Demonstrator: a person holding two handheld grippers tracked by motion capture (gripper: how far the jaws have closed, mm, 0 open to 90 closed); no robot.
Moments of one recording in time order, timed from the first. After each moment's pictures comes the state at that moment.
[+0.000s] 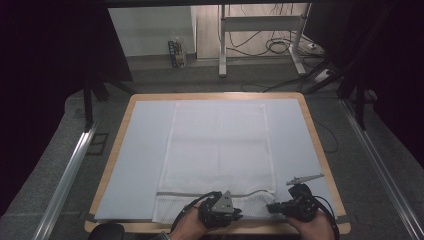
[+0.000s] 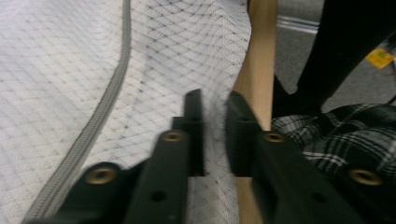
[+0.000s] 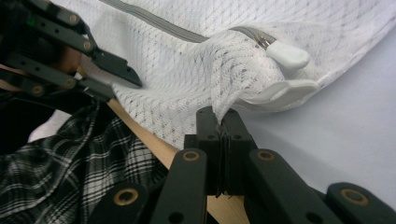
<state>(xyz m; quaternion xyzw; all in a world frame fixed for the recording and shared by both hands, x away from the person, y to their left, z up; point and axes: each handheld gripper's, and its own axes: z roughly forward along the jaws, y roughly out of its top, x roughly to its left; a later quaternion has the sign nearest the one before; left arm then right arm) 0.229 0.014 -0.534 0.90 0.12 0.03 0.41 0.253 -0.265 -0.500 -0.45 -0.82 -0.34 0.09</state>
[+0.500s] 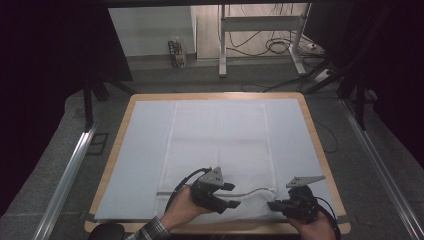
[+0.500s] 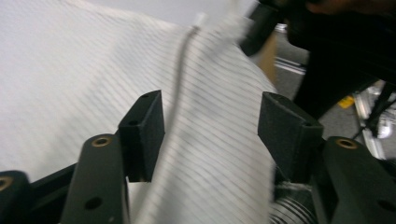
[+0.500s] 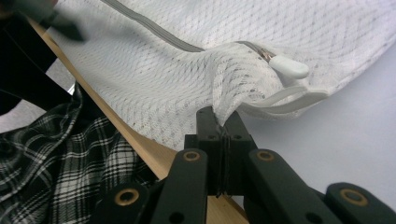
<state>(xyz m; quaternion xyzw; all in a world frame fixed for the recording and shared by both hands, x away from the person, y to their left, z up) 0.275 0.035 -0.489 0.88 0.17 -0.01 0.45 0.244 -0.260 -0.487 -0.40 -0.85 -0.35 0.01</state>
